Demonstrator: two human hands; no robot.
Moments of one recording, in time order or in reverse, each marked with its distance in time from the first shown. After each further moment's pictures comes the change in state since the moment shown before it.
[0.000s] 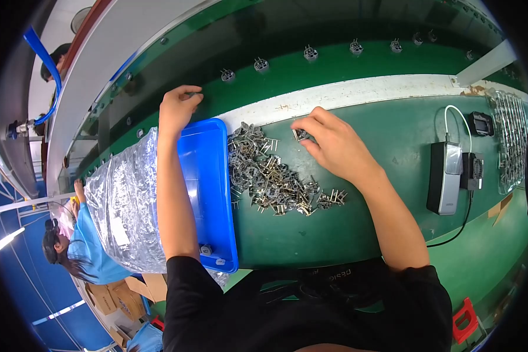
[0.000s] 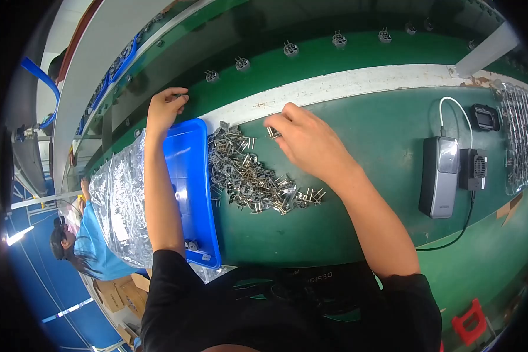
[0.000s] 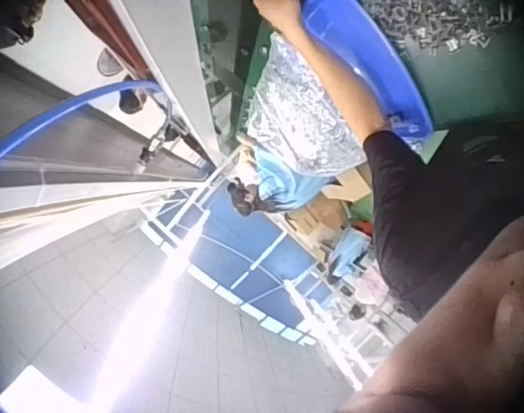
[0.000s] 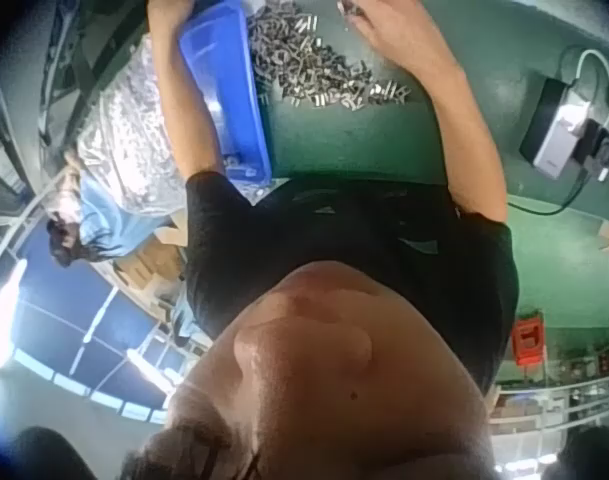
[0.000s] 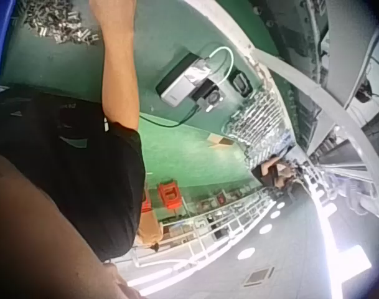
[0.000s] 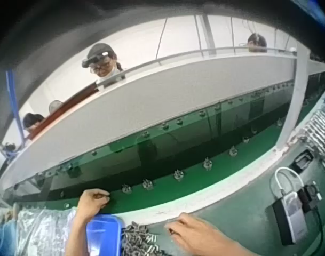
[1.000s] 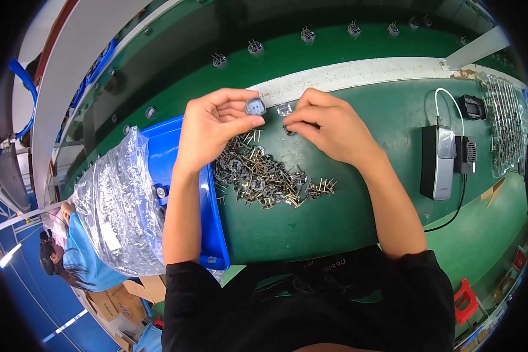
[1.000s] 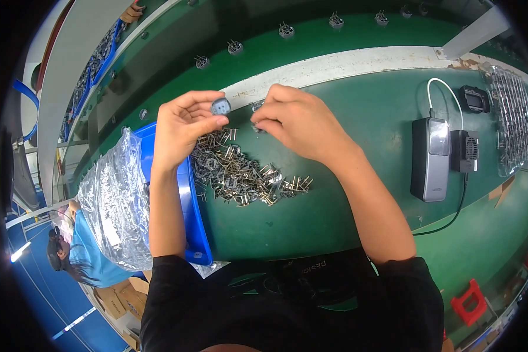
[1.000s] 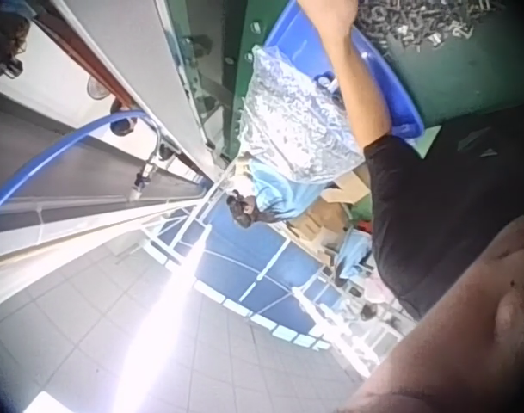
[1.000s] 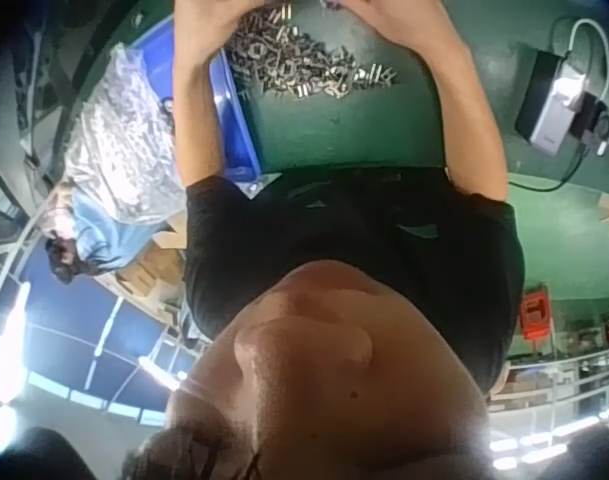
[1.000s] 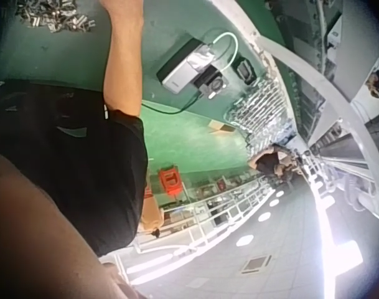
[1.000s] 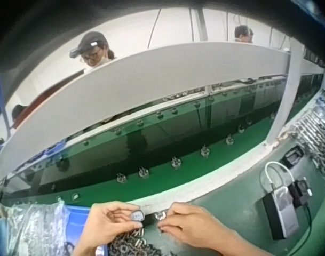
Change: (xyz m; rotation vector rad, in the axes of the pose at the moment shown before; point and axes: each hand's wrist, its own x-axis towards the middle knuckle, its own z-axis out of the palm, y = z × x) left_hand -0.098 0.088 0.055 -0.680 -0.420 0.263; right_hand 0.002 0.004 -0.021 0.156 -0.030 -0.011
